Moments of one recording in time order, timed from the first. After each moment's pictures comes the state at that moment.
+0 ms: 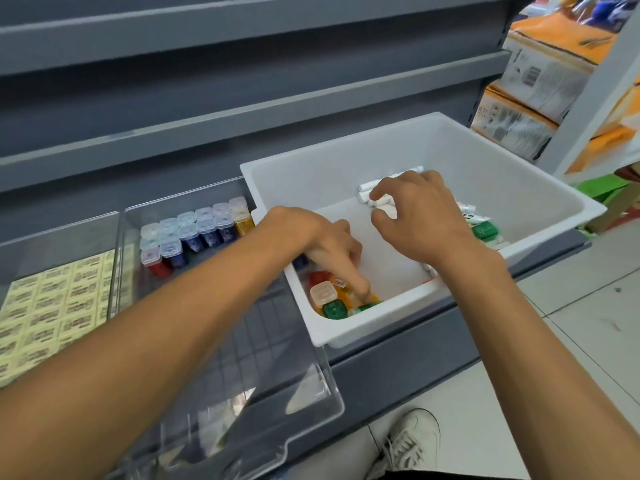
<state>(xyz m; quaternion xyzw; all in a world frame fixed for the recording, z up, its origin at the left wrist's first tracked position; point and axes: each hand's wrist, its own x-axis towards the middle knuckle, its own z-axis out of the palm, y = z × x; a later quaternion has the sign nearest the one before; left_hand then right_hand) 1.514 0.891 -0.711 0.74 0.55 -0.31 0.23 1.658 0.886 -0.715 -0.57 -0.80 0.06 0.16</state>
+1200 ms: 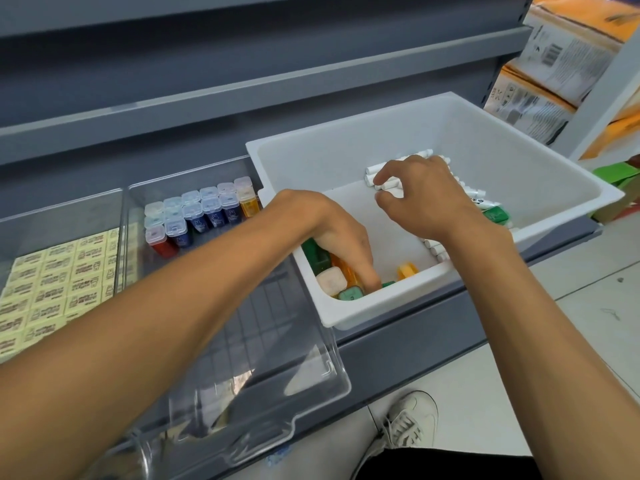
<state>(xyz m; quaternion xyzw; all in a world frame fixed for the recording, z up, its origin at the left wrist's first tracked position) 1.520 0.882 -0.709 0.71 0.52 -0.28 0.39 1.656 0.900 -0.721 -0.56 -0.81 0.10 0.16</state>
